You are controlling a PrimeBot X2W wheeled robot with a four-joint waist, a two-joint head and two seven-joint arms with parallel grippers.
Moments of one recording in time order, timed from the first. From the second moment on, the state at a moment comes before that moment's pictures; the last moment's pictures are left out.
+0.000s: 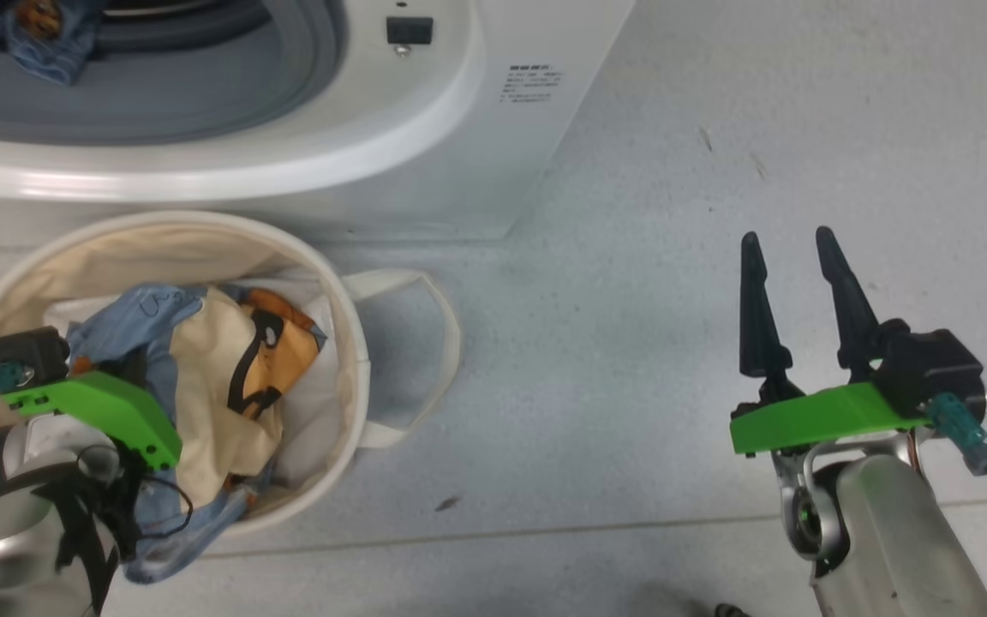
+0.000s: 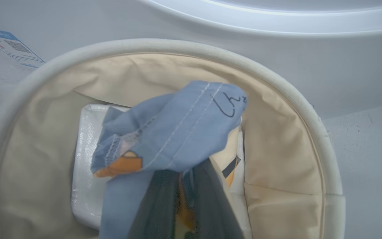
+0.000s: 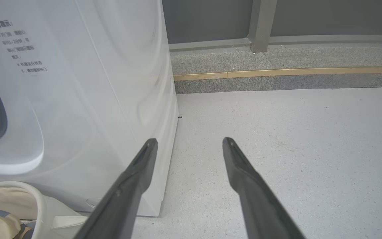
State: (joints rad) left arm -0.83 0.32 -0.63 1.22 -0.92 -0.12 -0.24; right arm -0.32 -0.06 0.13 0.15 0.19 0.13 -0.26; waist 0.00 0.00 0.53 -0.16
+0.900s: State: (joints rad) left arm -0.83 0.33 -0.61 1.20 -0.90 -0.12 -0.25; right arm -0.33 -0.06 0.14 0.19 0.21 0.13 -0.26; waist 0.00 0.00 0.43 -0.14
